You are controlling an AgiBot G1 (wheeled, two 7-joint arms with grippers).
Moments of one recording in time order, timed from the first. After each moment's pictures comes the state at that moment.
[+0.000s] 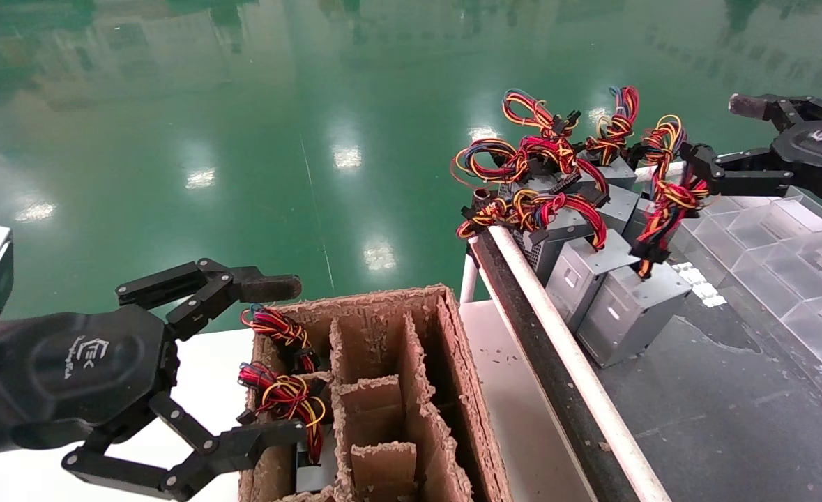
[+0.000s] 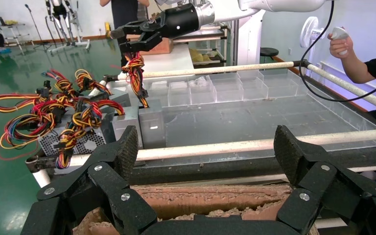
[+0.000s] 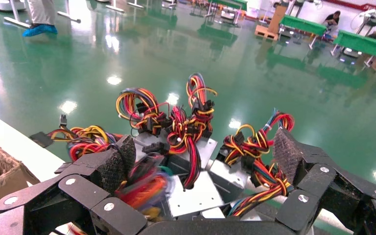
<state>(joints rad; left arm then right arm) -1.09 0.58 0.37 -1.26 0.67 1.45 -0.14 1.80 -0.80 -0.69 -0.01 -0.88 -1.37 -0.33</state>
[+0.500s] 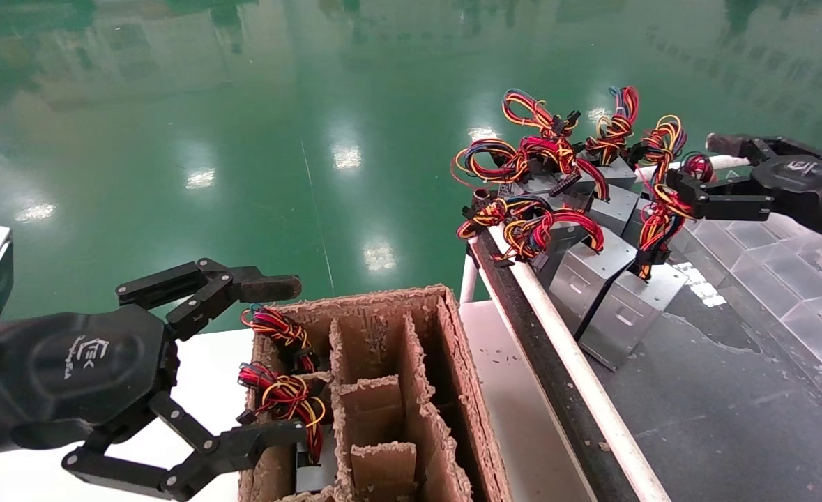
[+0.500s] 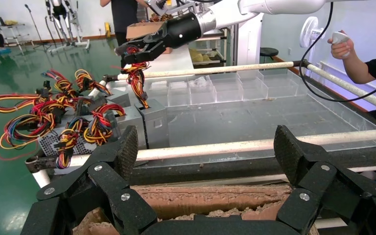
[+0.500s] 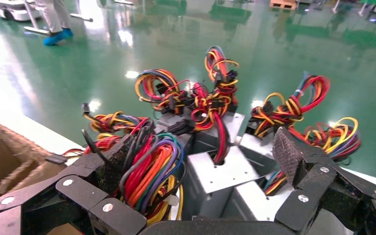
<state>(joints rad) -1.09 0.57 0.37 -1.26 0.67 1.45 -0.14 1.78 -0.81 -0.70 -0.03 -0.90 -1.40 -0.22</state>
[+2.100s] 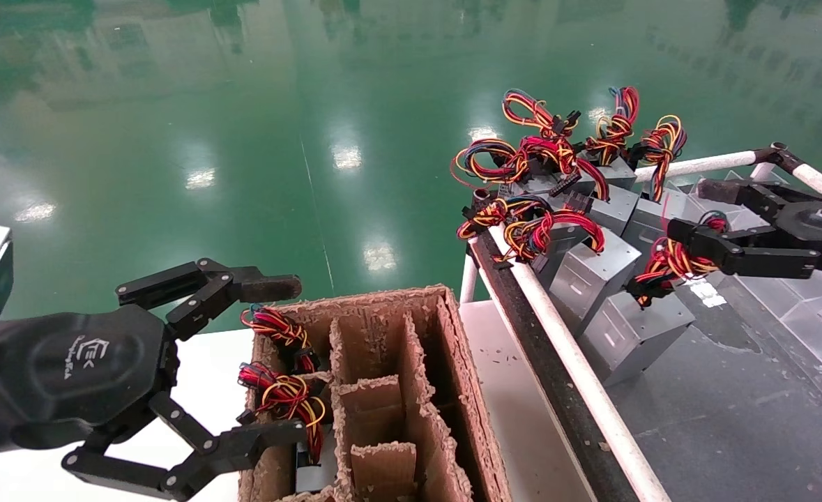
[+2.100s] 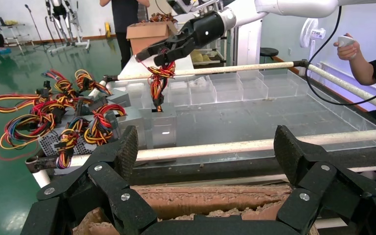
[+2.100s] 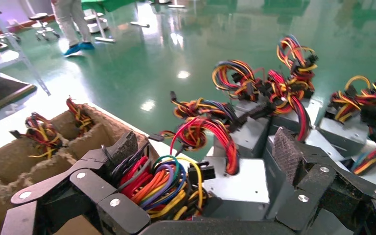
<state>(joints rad) -1.09 0.57 0.37 -1.26 0.66 1.45 -0.13 1.67 -0.68 -0.71 0.17 -0.86 -1.59 -0.03</state>
